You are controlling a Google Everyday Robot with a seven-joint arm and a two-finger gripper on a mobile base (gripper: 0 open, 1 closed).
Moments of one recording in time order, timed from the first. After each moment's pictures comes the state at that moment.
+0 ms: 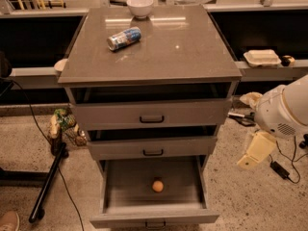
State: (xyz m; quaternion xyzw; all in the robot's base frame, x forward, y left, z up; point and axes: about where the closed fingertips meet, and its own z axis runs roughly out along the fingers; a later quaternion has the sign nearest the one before) arm 0.435 -0.207 0.825 -0.56 0.79 0.09 0.24
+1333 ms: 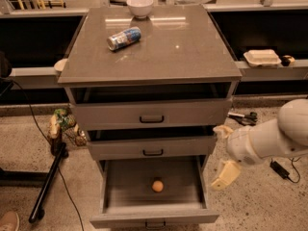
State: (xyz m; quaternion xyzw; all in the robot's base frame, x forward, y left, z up) arm 0.446 -0.171 0.693 -0.57 0.76 0.18 0.27
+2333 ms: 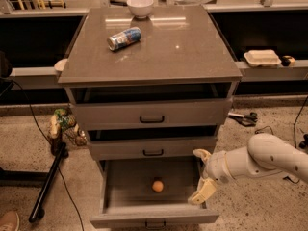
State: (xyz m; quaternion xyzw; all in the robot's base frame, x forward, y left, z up) arm 0.451 -0.126 0.568 -0.54 0.73 0.29 0.29
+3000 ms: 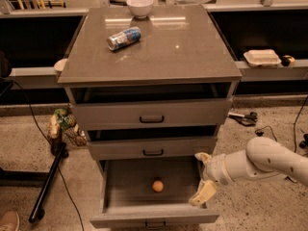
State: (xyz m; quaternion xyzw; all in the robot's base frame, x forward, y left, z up) arm 0.455 -0.135 0.542 -0.53 0.75 0.29 0.28
